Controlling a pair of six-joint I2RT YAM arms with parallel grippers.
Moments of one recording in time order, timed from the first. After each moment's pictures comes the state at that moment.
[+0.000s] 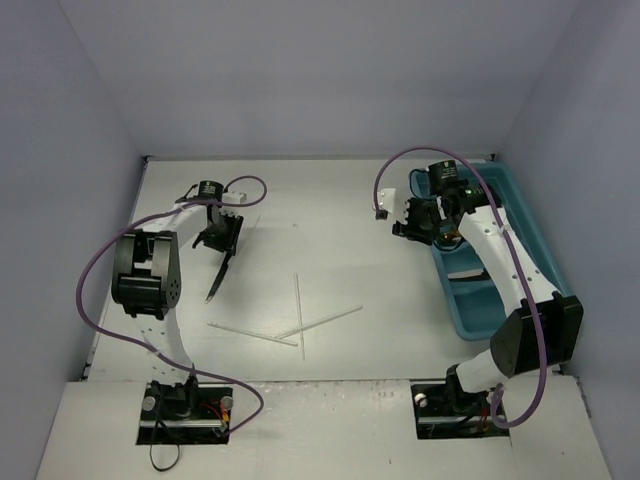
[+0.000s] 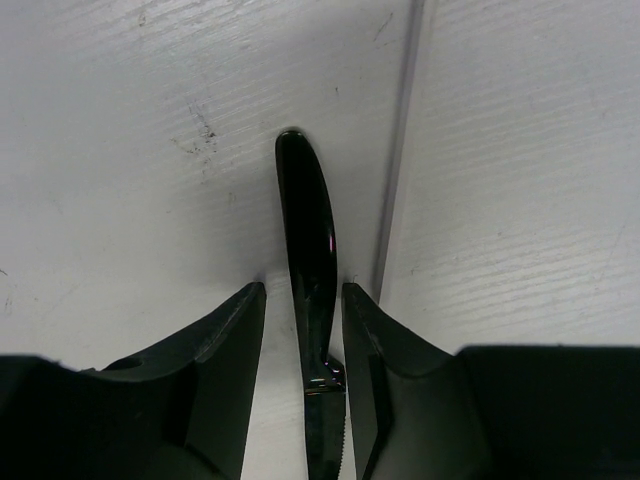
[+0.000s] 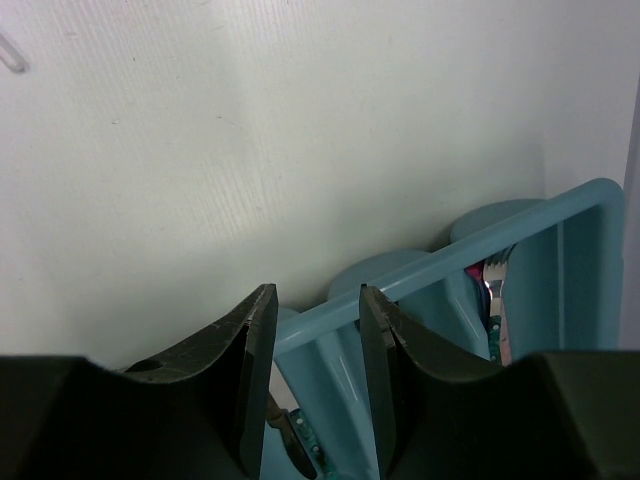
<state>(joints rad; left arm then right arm) -0.09 1.93 1.33 -0.59 0.14 0.16 0.22 1.49 1.38 -0.97 -0.32 -1.16</state>
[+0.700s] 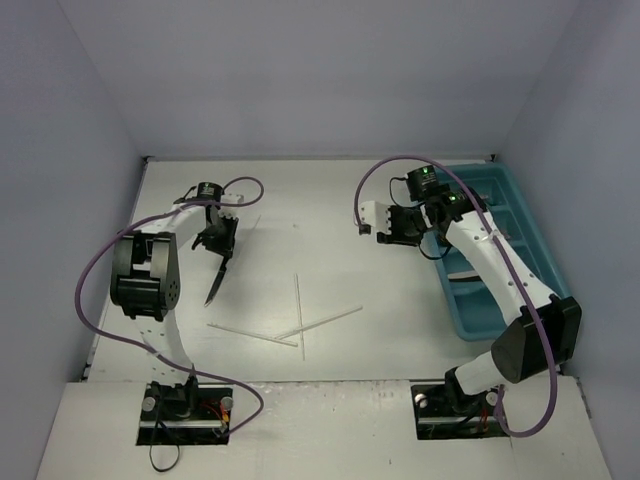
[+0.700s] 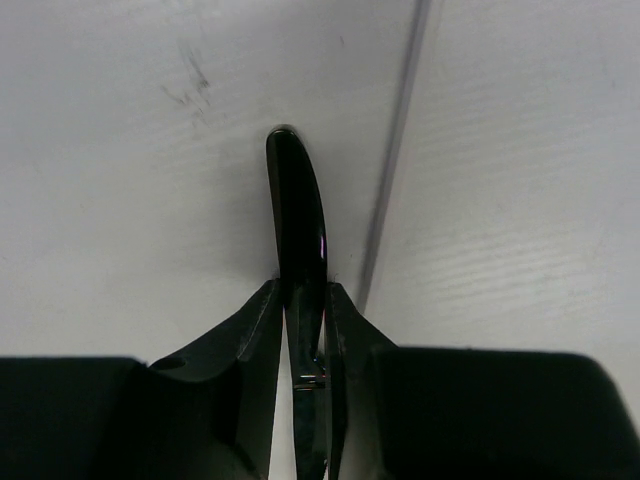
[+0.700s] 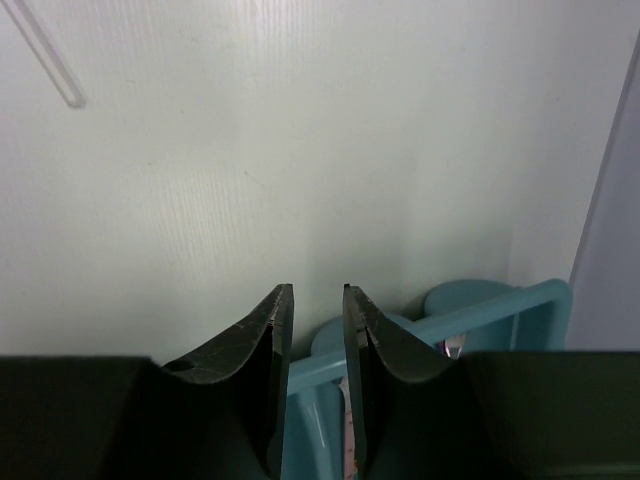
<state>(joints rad) -0.09 1.92 1.32 -0.61 0.13 0.12 0.35 1.47 1.38 -0.97 -0.32 -1.22</state>
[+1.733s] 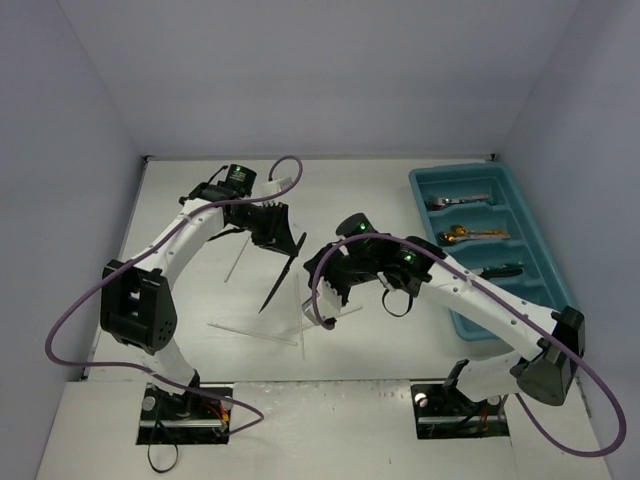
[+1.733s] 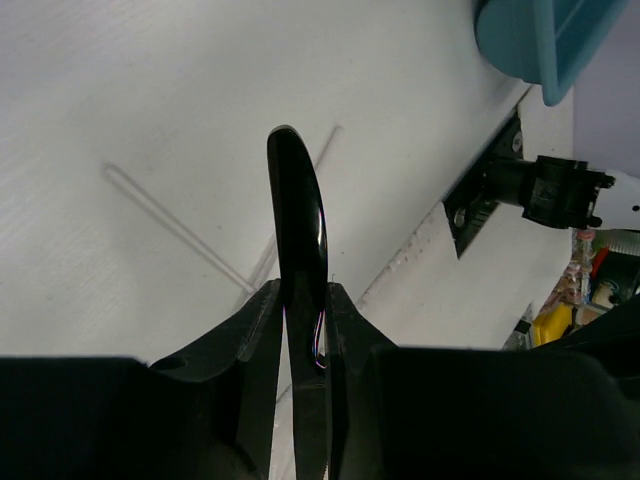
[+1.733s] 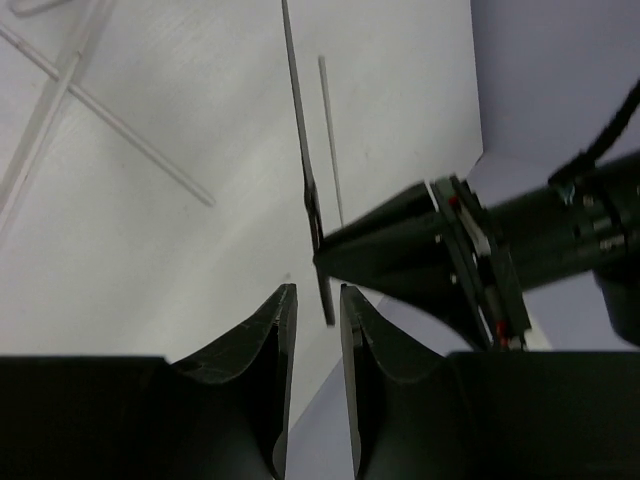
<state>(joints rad) -0.35 1.68 1.46 -0.86 0.77 -0.17 0.91 1.35 1.22 -0.65 -0.42 -1.67</state>
